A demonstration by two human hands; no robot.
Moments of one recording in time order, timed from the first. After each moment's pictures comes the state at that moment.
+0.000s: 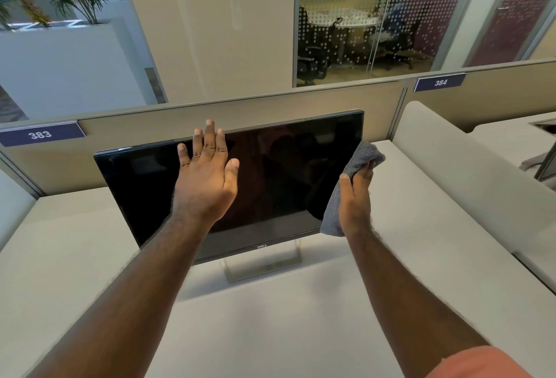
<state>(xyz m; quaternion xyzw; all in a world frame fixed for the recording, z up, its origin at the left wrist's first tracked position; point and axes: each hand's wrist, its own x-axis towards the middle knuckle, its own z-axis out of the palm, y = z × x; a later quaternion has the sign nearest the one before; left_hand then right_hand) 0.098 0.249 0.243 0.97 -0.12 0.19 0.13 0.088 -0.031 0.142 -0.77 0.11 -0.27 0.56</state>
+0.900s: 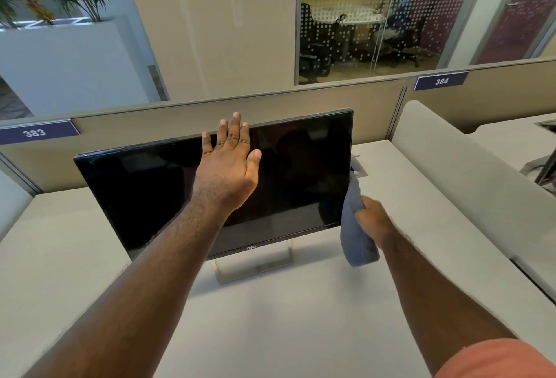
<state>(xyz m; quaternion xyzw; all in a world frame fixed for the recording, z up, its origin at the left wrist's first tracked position) 0.106 0.192 0.258 0.97 -0.15 0.15 0.10 0.078 -0.109 0.128 -0.80 0.22 0.05 0.55</state>
